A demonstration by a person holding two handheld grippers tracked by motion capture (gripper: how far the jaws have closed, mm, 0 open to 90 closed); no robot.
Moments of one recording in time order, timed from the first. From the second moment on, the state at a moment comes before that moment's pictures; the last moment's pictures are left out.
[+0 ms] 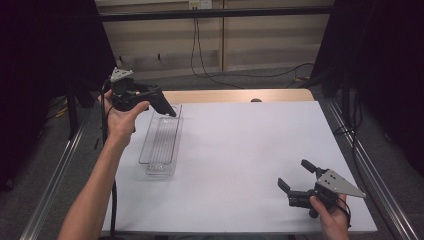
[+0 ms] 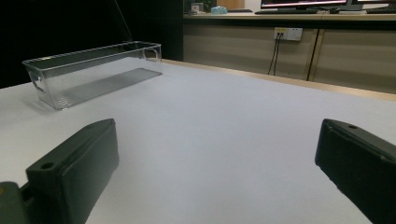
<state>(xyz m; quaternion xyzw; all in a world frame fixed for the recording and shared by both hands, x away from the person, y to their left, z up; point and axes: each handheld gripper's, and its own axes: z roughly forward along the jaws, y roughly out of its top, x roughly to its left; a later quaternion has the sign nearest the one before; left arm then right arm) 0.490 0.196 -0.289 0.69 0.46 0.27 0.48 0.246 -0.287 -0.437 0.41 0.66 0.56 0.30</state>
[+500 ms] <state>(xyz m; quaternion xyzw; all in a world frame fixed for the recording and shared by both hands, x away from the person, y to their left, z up) 0.509 0.185 -0.304 0.69 0.48 0.28 0.47 0.246 -0.287 -0.437 0.41 0.66 0.56 0.30</state>
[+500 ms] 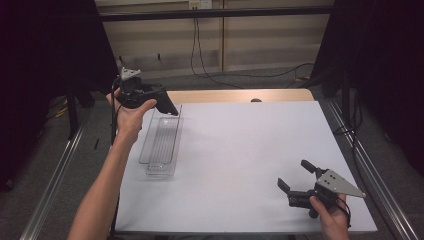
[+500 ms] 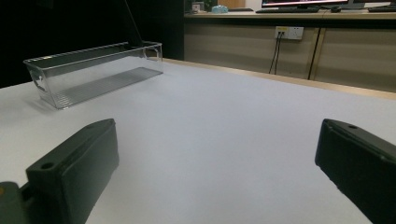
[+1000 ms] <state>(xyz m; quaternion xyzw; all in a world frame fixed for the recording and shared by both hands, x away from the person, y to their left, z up) 0.523 0.171 -0.313 0.69 0.50 0.29 0.44 0.246 -0.286 -0.437 0.40 0.66 0.56 0.30</state>
